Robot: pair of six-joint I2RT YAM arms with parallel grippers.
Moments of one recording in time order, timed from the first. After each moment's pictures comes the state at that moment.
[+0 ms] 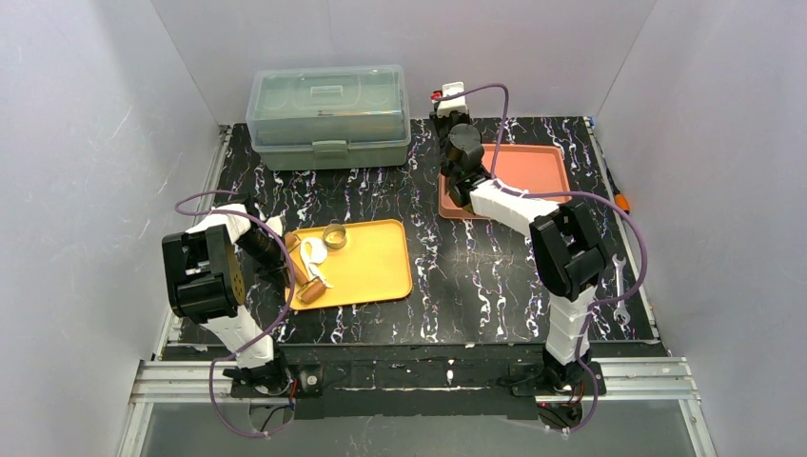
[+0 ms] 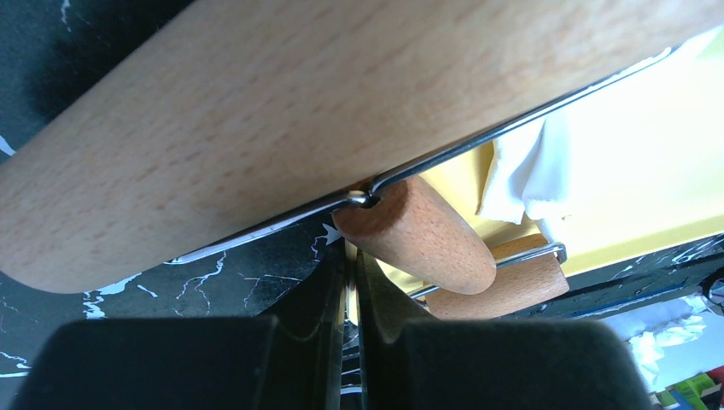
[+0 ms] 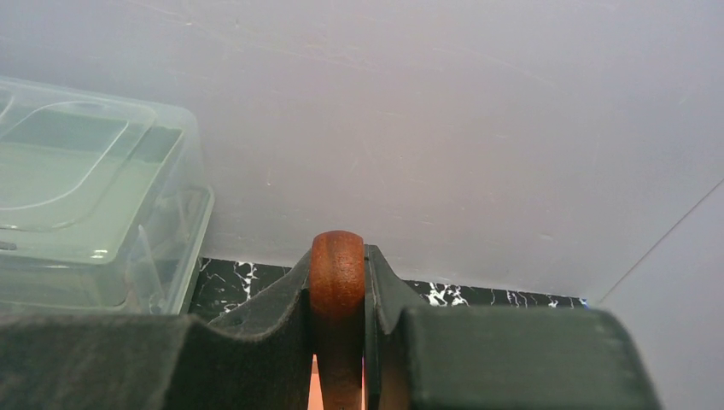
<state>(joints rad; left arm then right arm) 0.20 1.72 1.00 -0.92 0.26 0.10 0.59 1.94 1.41 0.79 0.56 -0.35</state>
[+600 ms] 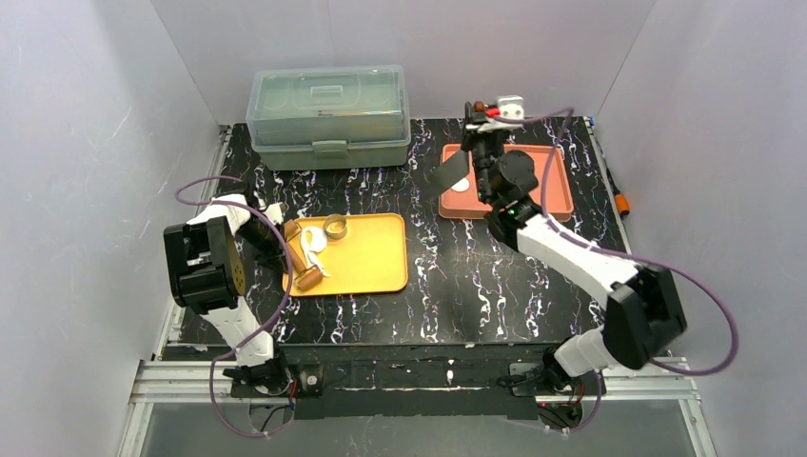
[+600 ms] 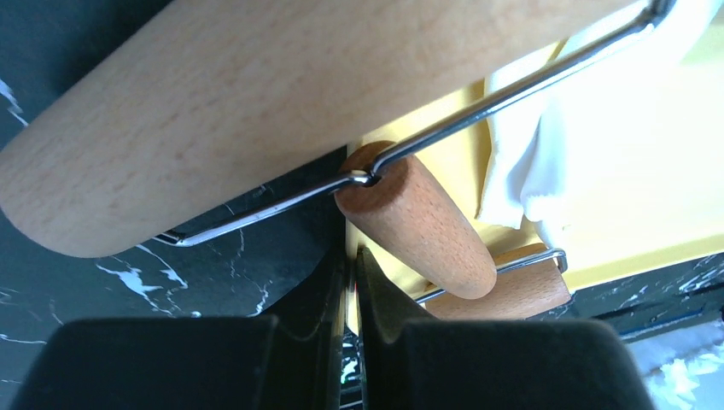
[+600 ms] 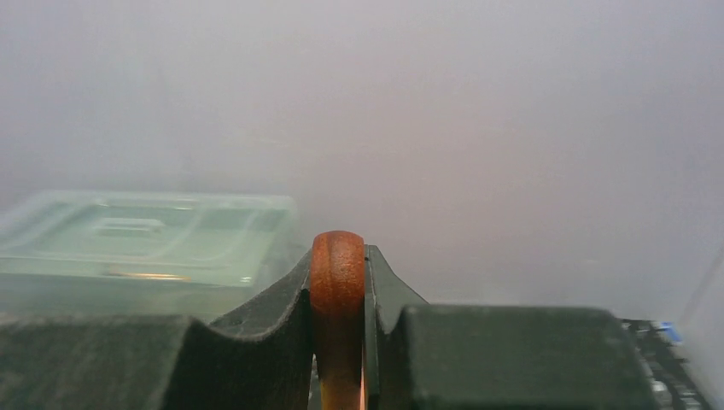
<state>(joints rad) 0.20 1.78 1.09 -0.89 0.26 0.14 0.63 1.48 1.11 0.78 0.48 -0.20</state>
